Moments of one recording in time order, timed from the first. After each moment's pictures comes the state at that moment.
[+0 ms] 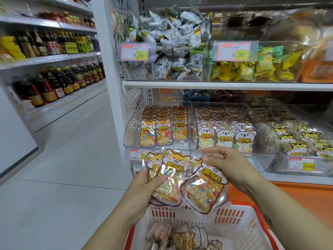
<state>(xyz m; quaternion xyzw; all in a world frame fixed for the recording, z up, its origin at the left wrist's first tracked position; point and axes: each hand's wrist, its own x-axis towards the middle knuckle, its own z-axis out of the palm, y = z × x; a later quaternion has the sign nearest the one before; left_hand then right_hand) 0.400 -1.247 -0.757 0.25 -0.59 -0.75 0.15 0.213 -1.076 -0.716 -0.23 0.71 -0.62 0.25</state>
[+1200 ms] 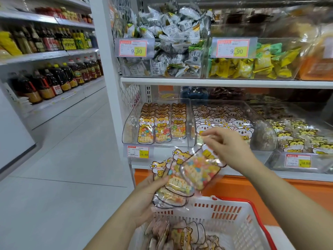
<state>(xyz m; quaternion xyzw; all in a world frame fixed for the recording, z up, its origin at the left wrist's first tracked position) 0.396 -1.238 -0.769 0.28 -0.47 -0.83 0.05 0.203 -1.083 -0.690 -0.38 0.80 -0.47 0.02</state>
